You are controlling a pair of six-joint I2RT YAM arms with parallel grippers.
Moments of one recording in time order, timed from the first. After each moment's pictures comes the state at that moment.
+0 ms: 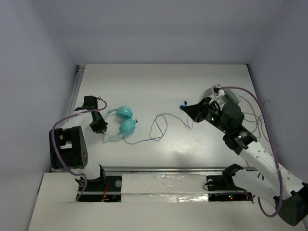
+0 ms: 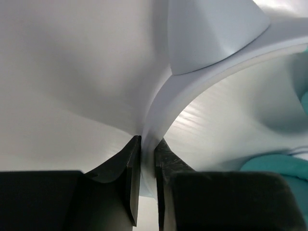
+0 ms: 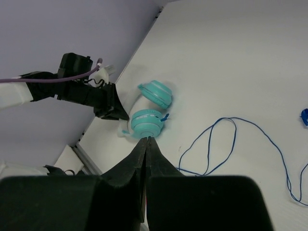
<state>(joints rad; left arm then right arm) 0.12 1.52 0.84 -0.61 -0.03 -0.47 0.54 0.83 0.72 0.06 -0.23 0.62</state>
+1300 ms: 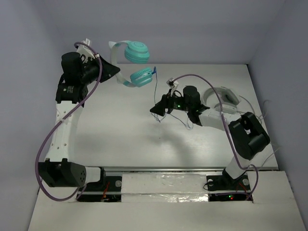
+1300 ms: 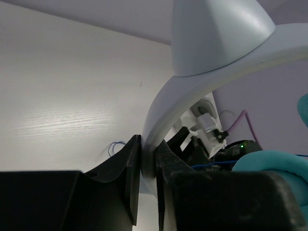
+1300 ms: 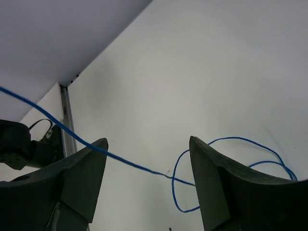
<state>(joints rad) -0.02 1.29 1.46 -0.45 0.51 -0.59 0.56 1.69 0.97 0.53 -0.65 0.43</state>
